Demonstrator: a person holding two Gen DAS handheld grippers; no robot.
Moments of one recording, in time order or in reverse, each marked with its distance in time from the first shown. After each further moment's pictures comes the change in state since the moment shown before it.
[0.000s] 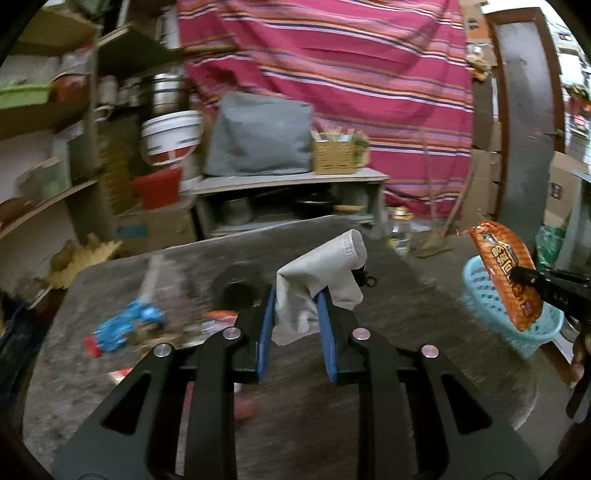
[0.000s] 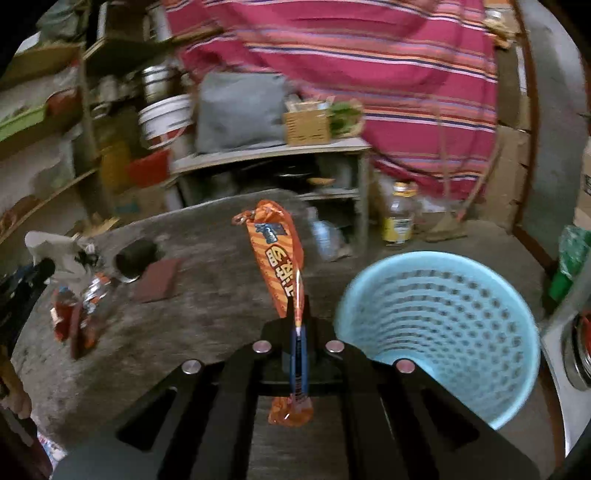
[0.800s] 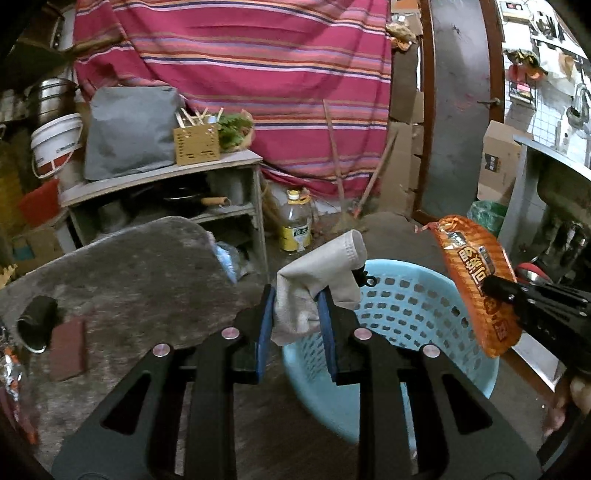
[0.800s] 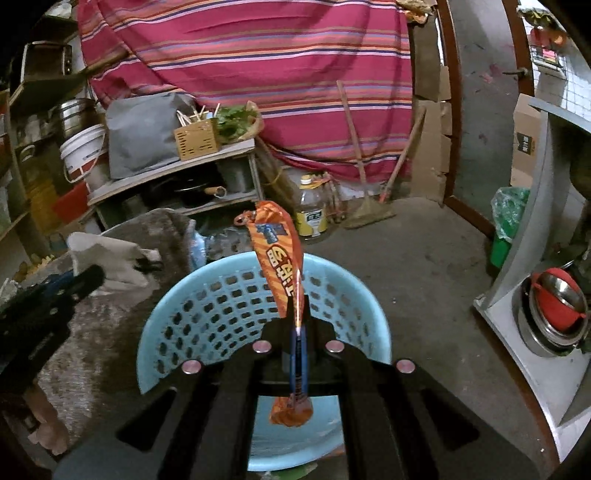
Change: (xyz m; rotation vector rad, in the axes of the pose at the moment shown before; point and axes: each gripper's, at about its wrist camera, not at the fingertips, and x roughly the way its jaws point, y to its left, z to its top) left arm 0.093 -0.233 0.020 0.090 0.075 -0.279; right arm -0.007 -0.157 0.003 0.133 -0.002 -0.200
